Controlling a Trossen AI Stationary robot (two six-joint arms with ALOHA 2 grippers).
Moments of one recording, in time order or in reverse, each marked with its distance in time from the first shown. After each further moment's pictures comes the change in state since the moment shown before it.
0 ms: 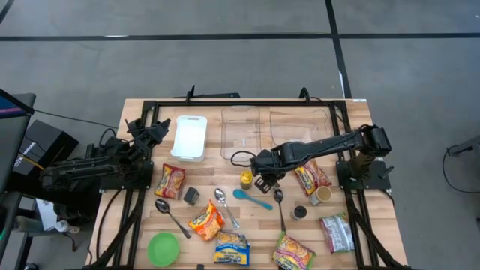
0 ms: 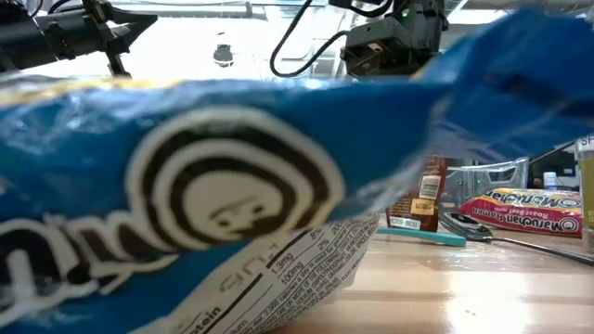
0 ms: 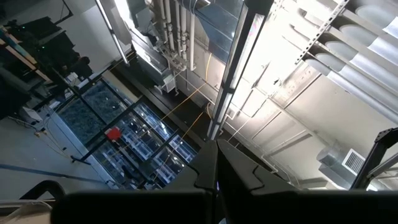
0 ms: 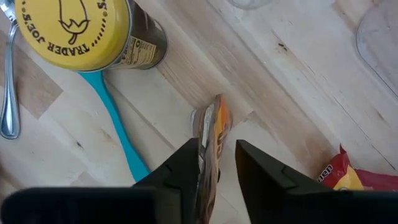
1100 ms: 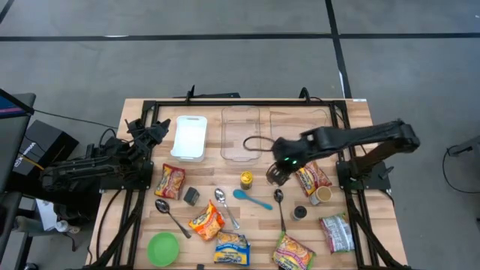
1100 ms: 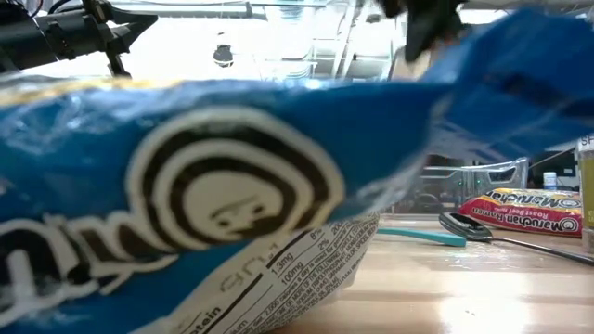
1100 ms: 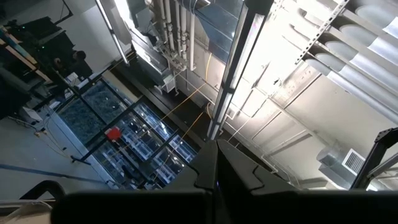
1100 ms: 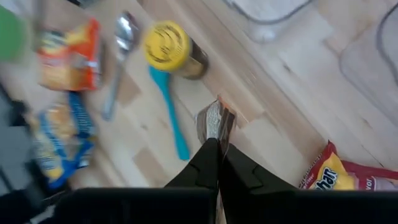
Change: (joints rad) left arm 0.000 0.000 0.000 0.000 0.000 0.000; right arm 0.001 -0.314 0.001 -0.027 -0.027 -0.024
